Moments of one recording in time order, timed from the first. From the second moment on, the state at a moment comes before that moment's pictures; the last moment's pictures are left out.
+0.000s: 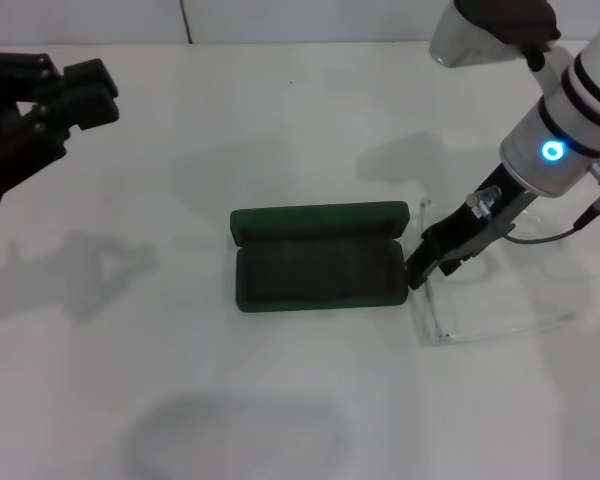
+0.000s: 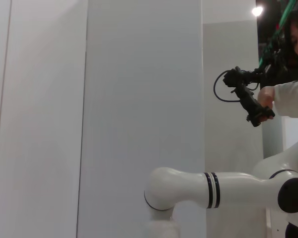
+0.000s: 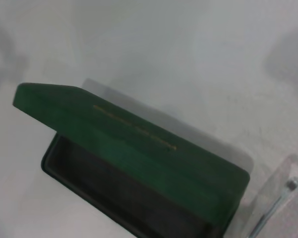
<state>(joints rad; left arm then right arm) -0.37 -1.95 0.79 0.87 1.38 2.03 -1.43 0.98 2.03 -1.38 -0.80 -2.40 -1.48 2.84</state>
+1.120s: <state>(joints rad) -0.35 -1.96 0.79 0.87 1.37 2.03 -1.43 0.93 2.02 -1.37 -0.80 -2.41 -1.47 2.79</state>
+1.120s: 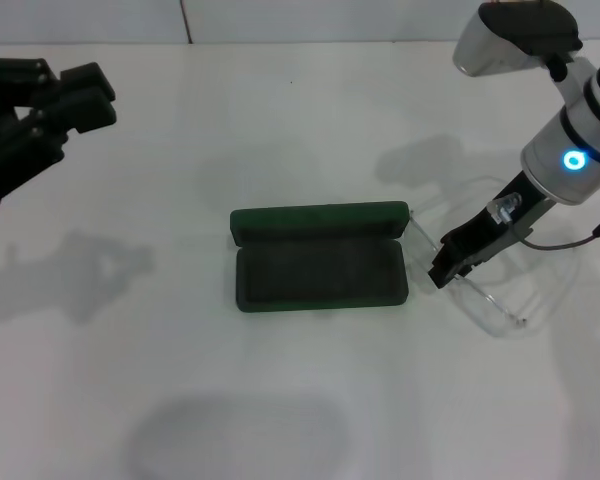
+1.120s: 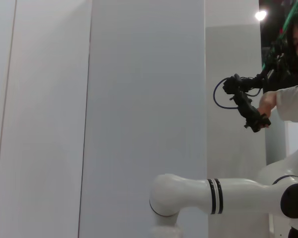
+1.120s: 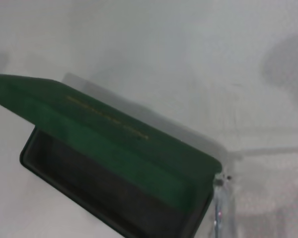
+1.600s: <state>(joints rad) -0.36 -1.96 0.79 0.87 1.37 2.03 -1.43 0.87 2.02 -1.37 -0.88 -2.41 -1.50 2.77</state>
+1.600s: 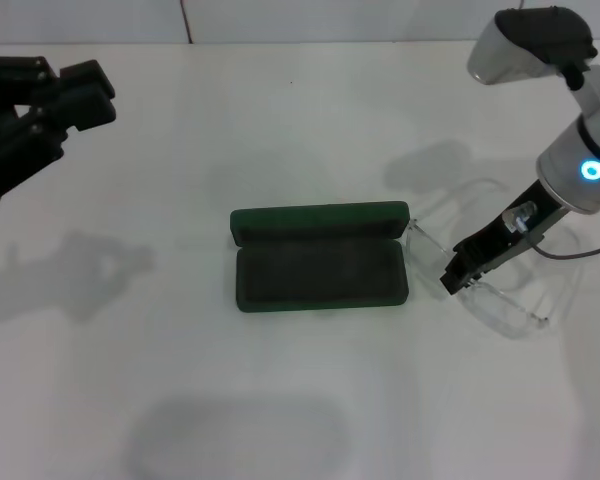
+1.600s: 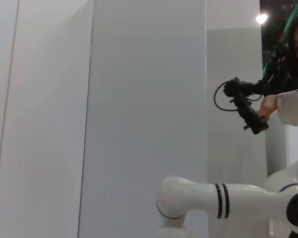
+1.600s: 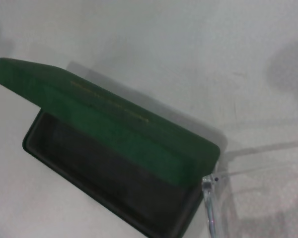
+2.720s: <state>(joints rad) -0.37 -1.98 0.79 0.86 1.24 2.03 -1.51 0.50 2.01 -0.79 -1.59 -2.15 -1.92 2.40</state>
